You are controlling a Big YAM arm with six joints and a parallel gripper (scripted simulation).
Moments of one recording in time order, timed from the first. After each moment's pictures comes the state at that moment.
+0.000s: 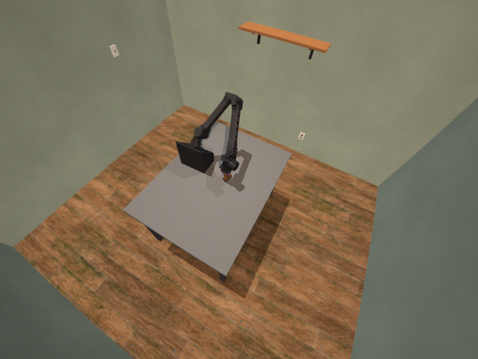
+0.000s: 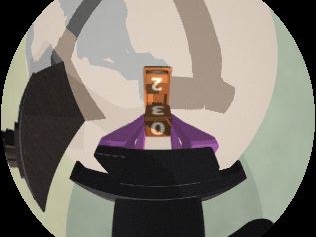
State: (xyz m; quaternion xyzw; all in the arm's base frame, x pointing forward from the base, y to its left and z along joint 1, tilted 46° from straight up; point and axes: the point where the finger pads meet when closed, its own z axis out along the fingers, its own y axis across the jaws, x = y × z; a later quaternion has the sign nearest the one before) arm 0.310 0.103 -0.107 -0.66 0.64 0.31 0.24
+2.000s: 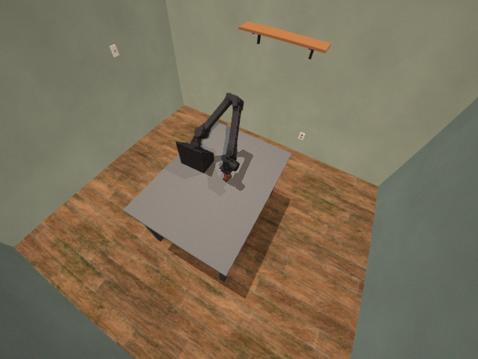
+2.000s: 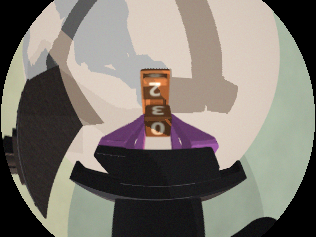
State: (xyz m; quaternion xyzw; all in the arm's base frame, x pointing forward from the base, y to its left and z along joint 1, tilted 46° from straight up) arm 0.310 0.115 -0.115 -0.66 0.65 0.31 0.24
